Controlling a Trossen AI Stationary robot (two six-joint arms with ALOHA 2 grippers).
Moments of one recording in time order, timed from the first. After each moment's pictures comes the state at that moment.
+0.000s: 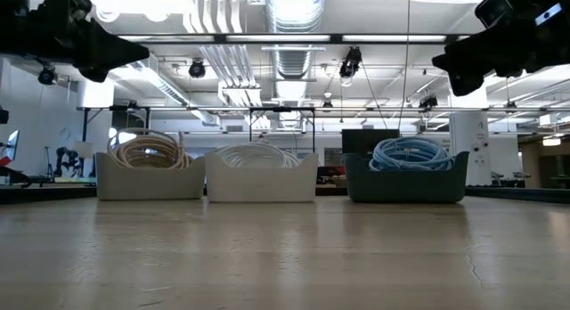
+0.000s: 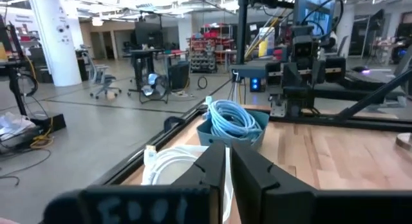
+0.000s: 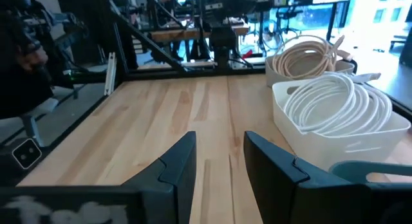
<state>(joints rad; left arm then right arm) 0.16 0.09 0.19 -0.10 -0.19 0.05 -0.07 0.40 0.17 0.11 -0.16 0.10</state>
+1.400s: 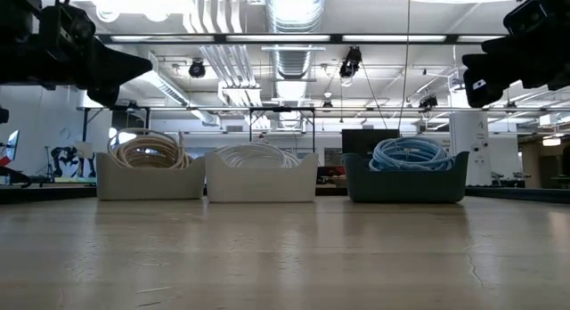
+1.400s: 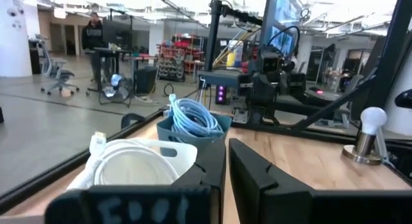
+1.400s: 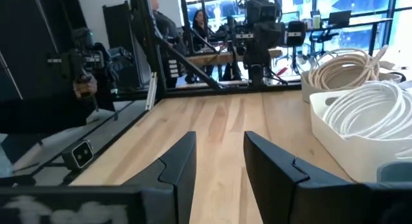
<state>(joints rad) 0.16 0.00 0.01 0.09 -0.06 -0.09 -0.07 0.05 0.01 0.05 -0.29 0.17</state>
